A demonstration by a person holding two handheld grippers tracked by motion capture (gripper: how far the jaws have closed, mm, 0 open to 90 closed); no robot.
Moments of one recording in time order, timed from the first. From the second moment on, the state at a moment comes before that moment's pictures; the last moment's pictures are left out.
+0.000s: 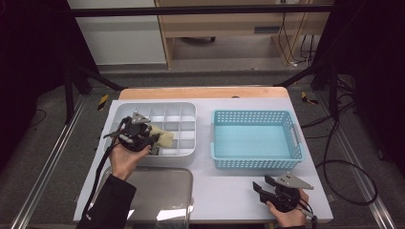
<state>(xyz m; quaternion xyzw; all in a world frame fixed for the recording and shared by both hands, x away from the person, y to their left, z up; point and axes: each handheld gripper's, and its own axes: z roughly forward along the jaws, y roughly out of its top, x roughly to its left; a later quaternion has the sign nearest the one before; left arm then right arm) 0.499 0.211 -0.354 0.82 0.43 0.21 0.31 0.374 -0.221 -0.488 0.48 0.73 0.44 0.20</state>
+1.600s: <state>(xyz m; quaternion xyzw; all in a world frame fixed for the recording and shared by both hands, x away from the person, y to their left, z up) 0.518 0.178 -0.409 0.85 0.42 0.17 0.25 0.375 -0.220 -0.489 0.48 0.73 0.44 0.19</state>
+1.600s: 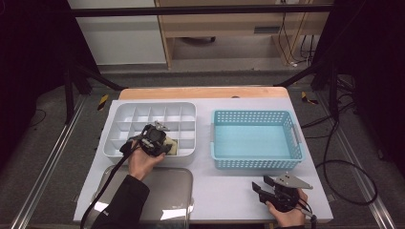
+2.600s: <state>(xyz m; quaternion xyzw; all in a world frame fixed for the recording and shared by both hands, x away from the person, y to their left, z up) 0.514 0.187 -0.410 0.82 0.44 0.14 0.34 0.375 -0.217 -0.488 0.47 0.73 0.45 0.19</state>
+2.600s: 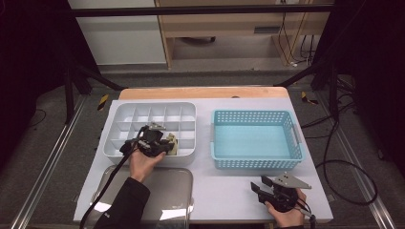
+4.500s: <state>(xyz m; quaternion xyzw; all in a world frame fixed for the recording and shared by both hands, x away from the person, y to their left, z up) 0.362 0.373 -0.413 0.70 0.52 0.21 0.45 0.381 -0.112 -0.454 0.38 0.78 0.49 0.12</state>
